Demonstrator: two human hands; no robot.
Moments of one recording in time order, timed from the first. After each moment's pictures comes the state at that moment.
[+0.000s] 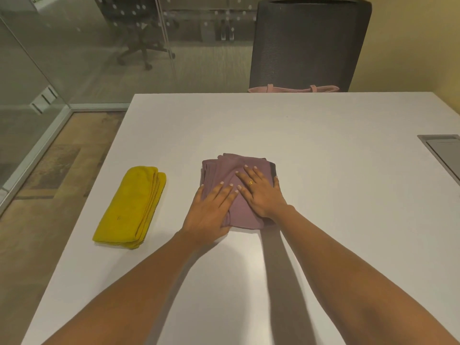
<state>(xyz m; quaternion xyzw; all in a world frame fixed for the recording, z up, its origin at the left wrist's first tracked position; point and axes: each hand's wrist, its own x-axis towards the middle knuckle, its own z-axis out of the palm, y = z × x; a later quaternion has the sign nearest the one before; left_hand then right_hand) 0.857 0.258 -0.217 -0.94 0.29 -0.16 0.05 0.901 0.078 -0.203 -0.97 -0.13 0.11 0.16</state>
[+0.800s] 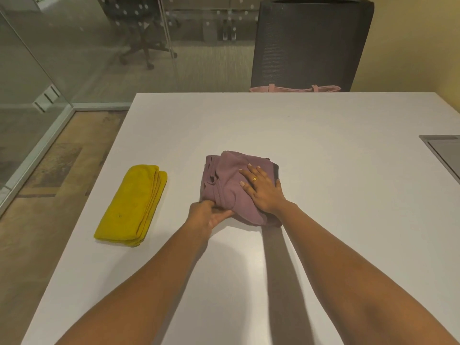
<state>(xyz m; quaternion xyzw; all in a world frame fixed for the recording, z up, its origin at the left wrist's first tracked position) 0.854 0.234 -0.170 -0.47 -0.35 0.17 -0.79 0.906 0.077 -0.198 -0.96 -0.09 0.14 0.24</state>
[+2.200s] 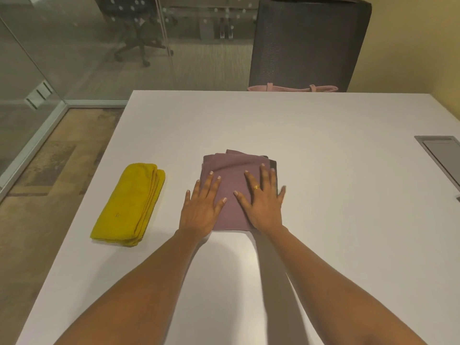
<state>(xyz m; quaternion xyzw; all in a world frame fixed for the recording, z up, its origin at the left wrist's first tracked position) 0.866 0.257 -0.229 -0.99 0.07 0.05 -0.13 0.869 0.094 -0.223 -0.97 -0.01 -0.07 0.23</state>
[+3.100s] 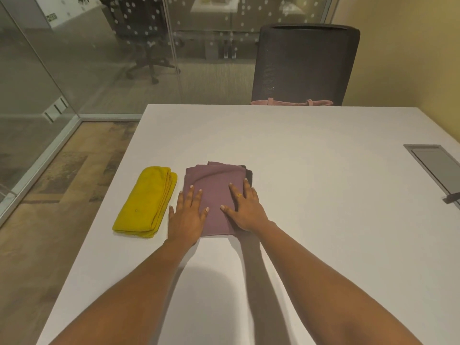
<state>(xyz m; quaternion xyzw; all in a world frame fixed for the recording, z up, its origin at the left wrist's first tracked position) 0.821 0.292 -0.204 -0.99 -0.03 0.07 -0.11 0.846 0.130 -0.197 -0.96 -0.06 0.12 0.26</state>
